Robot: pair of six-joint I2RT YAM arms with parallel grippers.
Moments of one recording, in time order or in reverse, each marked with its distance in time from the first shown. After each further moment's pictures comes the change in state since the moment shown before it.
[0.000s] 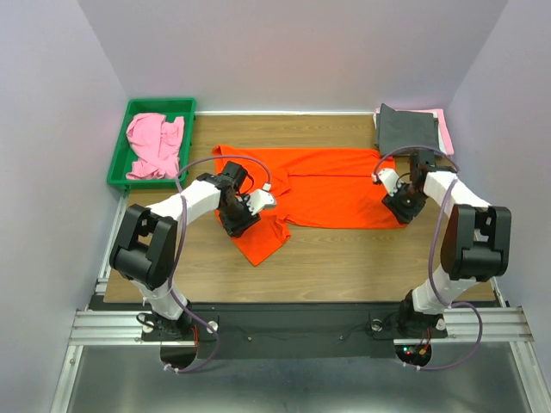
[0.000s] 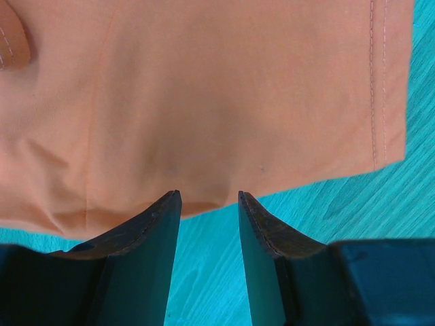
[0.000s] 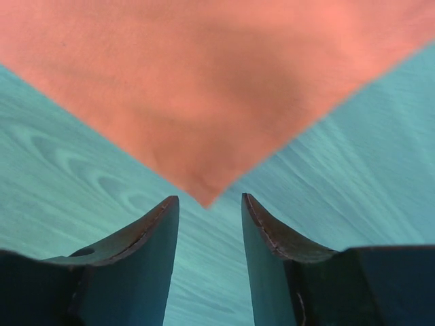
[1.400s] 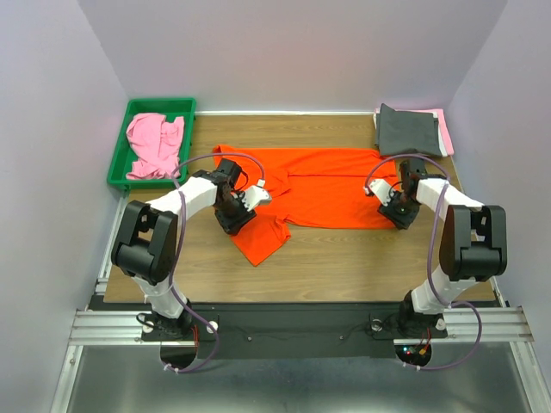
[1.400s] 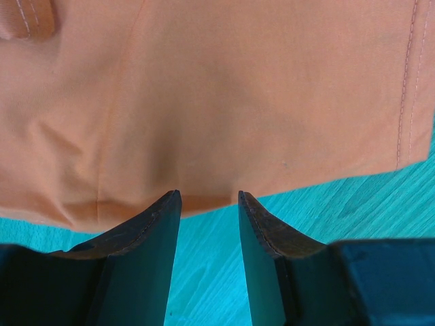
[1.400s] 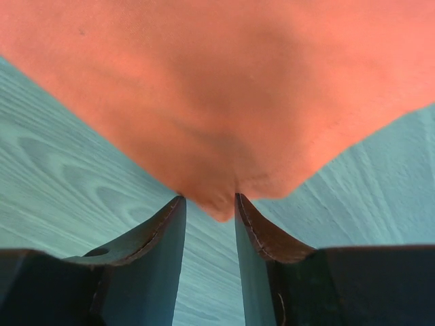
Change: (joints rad) left arm 0.053 0.032 0.019 -0.007 0.012 -0.007; right arm 0.053 -0.018 -0.094 0.078 0.061 -0.090
